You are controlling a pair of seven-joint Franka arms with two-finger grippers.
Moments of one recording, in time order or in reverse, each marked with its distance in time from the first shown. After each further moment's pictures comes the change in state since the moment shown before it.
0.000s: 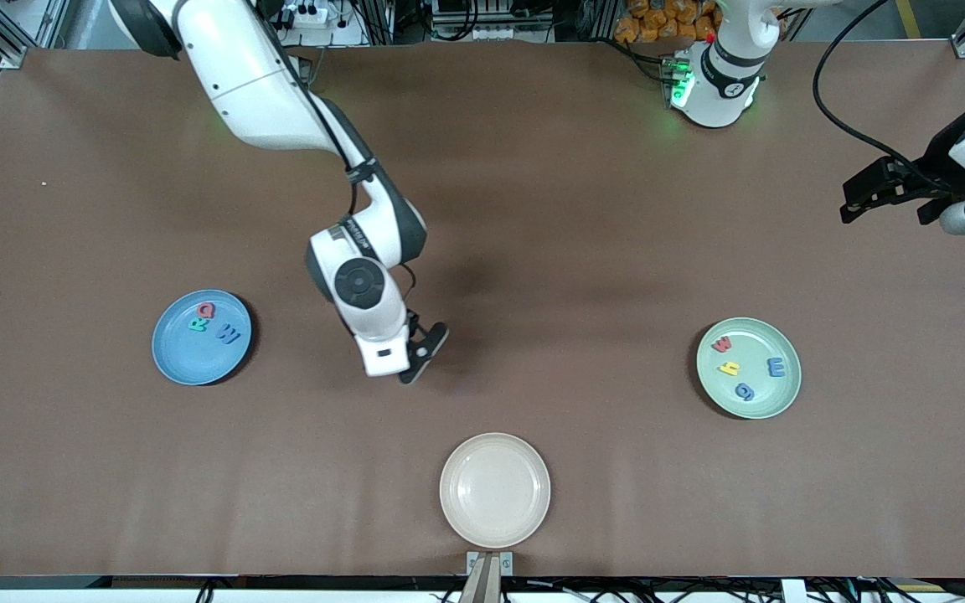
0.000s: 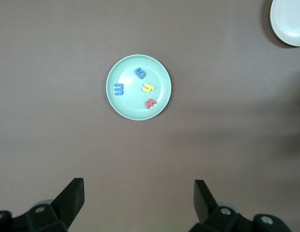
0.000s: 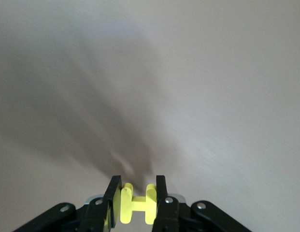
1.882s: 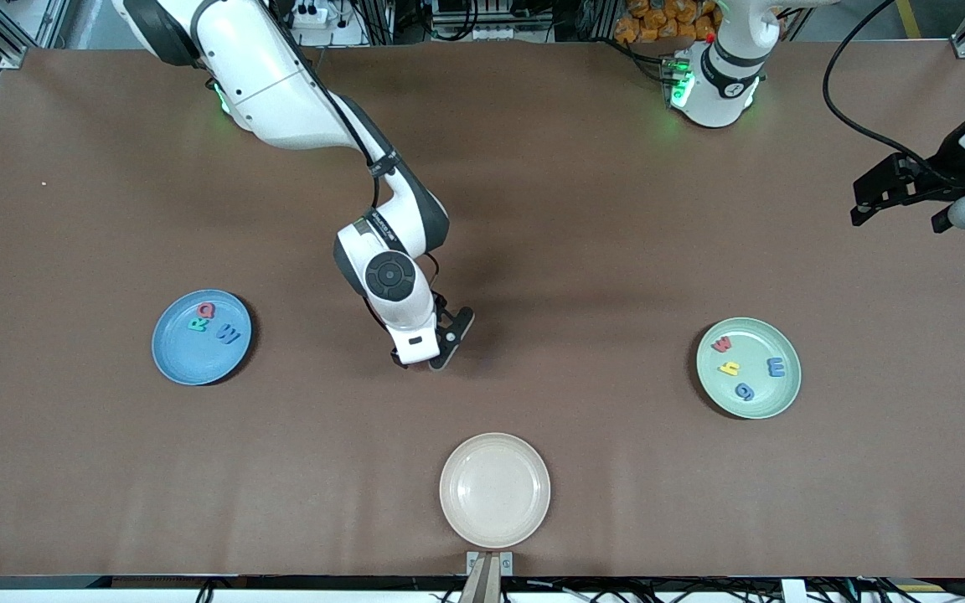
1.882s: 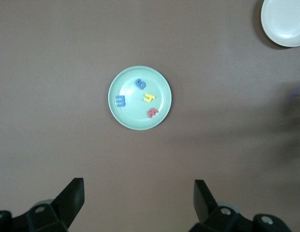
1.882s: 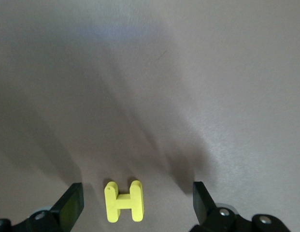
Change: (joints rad) left arm 0.015 -0.002 -0.001 0.009 0.000 0.016 0.058; right arm 0.042 0.066 0.089 0.017 0.015 0.035 -0.002
